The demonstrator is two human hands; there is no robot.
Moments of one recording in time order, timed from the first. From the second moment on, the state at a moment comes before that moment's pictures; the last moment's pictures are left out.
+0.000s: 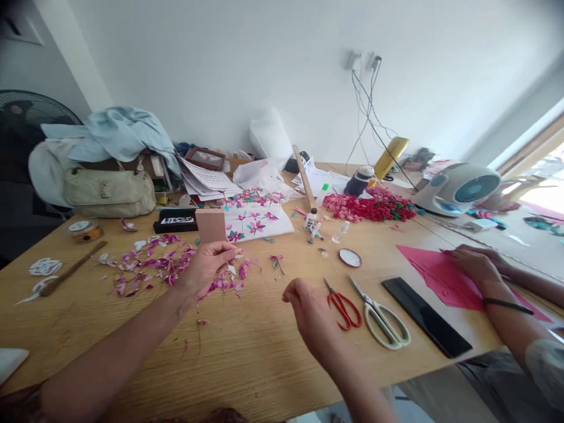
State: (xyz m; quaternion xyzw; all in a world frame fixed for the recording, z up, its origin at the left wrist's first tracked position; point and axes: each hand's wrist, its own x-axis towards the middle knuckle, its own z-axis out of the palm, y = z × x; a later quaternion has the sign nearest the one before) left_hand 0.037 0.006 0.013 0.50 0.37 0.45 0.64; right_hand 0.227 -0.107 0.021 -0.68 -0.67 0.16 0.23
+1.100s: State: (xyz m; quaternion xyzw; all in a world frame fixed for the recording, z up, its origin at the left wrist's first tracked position) left_hand 0.043 0.013 -0.003 0.42 0.35 0.51 0.66; right_hand 0.143 -0.048 -0.020 -0.63 -0.62 0.16 0.44
